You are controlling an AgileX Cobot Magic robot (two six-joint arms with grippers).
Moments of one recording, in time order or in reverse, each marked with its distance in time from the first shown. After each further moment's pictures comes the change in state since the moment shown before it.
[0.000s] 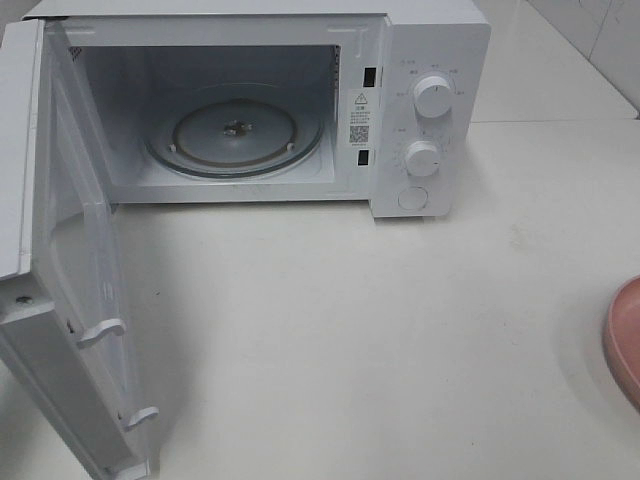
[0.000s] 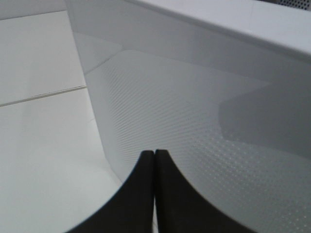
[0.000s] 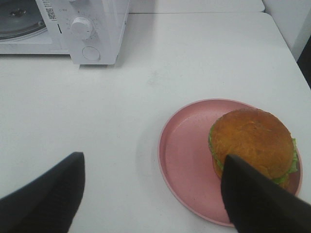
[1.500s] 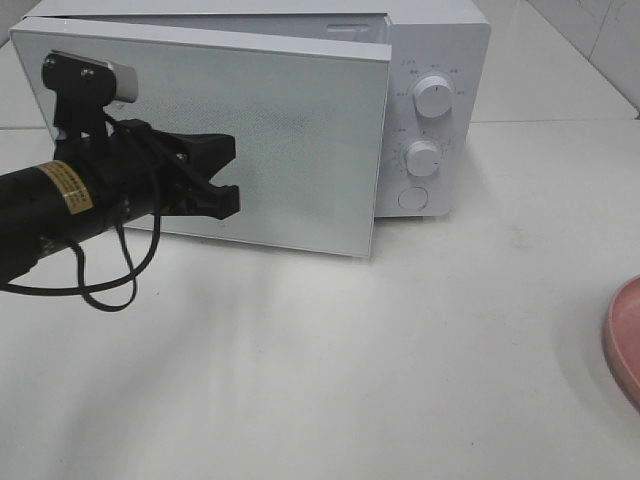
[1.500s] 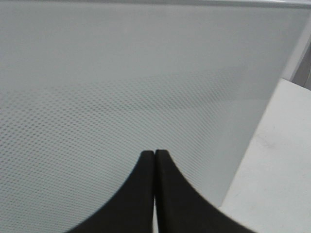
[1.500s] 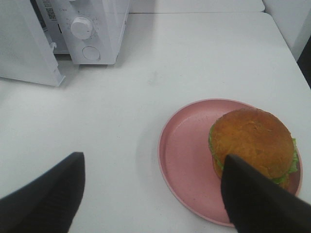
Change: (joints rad) left arm -0.397 0.547 -0.415 -0.051 -0.217 -0.116; right arm 0.000 0.000 0.000 0.000 0.000 0.000
